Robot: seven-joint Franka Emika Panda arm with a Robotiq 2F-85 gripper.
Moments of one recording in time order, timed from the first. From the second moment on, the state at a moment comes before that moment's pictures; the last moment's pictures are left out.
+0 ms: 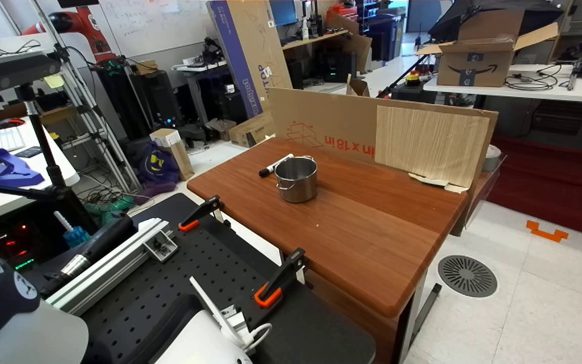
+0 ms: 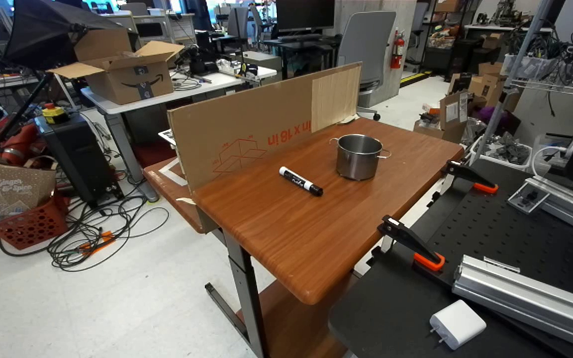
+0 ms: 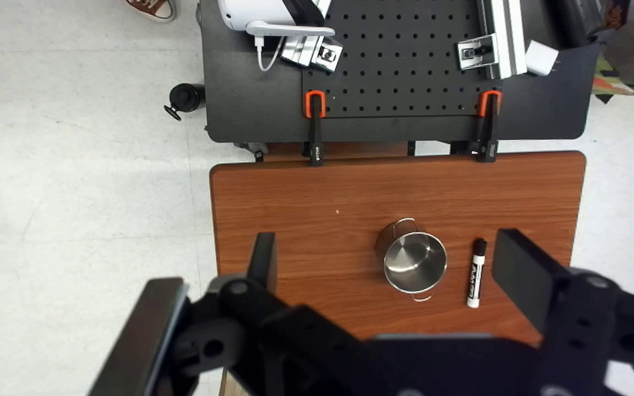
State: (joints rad) arm -0.09 -0.60 -0.27 -2.22 -0.11 1.55 -0.35
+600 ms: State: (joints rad) arm -0.07 -0.58 -0.19 -2.27 -0.04 1.56 -0.22
